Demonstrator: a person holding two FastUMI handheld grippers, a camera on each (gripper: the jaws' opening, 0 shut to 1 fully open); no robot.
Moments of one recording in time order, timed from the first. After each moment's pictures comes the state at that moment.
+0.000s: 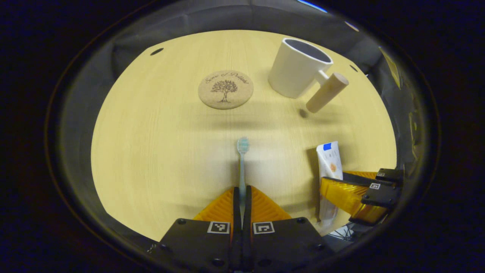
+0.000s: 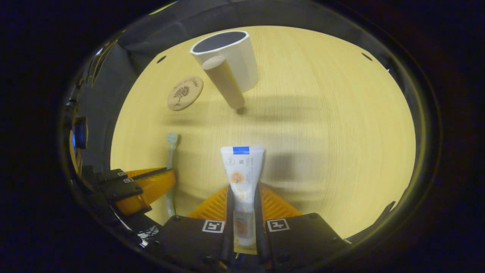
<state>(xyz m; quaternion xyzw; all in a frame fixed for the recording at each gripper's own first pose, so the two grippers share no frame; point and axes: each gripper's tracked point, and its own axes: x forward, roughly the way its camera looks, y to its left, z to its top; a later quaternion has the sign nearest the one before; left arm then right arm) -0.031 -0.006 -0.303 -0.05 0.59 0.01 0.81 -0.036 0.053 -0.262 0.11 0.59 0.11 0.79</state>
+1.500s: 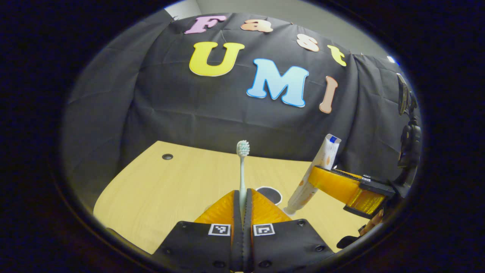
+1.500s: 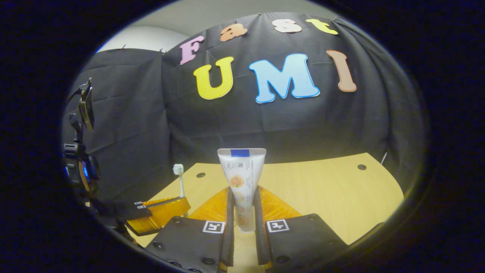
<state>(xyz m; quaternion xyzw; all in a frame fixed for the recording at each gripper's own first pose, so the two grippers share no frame) 0.059 0.022 -0.035 -0.10 0.14 -0.04 0.98 0.084 0.040 -0.017 0.10 0.10 0.10 0.98</state>
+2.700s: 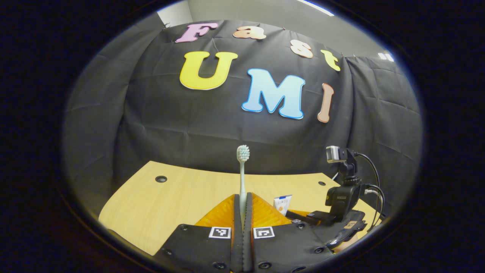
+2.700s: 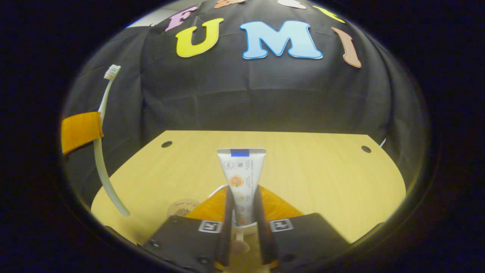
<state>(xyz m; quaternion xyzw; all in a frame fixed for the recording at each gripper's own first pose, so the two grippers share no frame) 0.115 0.029 -0.025 -0.07 0.11 -0.06 0.99 0.173 0.052 -0.161 0.05 0.22 0.06 0.97</state>
